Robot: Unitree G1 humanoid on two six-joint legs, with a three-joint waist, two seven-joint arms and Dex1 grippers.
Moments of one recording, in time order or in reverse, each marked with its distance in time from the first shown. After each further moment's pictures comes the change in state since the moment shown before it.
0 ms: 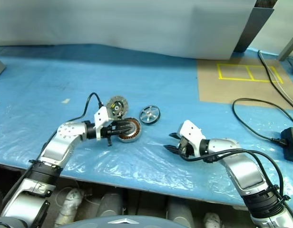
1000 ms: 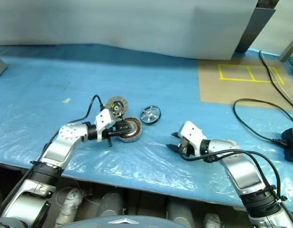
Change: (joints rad) left arm 0.005 -0.013 -0.009 0.014 0.086 -0.007 0.040; right arm 0.008 0.025 0.000 0.068 -0.061 -0.071 -0.004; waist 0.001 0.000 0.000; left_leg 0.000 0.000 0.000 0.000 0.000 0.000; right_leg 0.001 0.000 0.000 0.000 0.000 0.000
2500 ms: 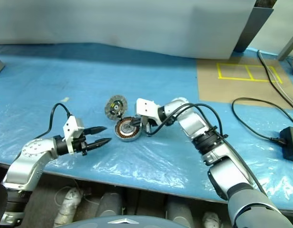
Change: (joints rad) left arm 0.317 0.140 0.219 -0.297 -0.252 0.140 -0.011; right arm -0.717 0.331 0.340 0.636 -0.173 -0.292 0.332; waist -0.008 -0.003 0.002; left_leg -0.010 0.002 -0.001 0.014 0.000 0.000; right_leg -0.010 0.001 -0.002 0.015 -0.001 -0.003
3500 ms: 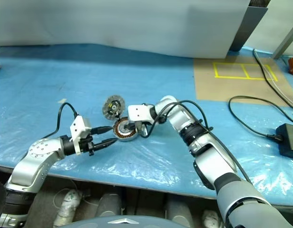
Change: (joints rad) left arm -0.013 -0.010 -0.047 -0.066 -0.002 0.062 0.053; right arm -0.099 0.069 0.017 0.281 -0.196 -0.319 0.058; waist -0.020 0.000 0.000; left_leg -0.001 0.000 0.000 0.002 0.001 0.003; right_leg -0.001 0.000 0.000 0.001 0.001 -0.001
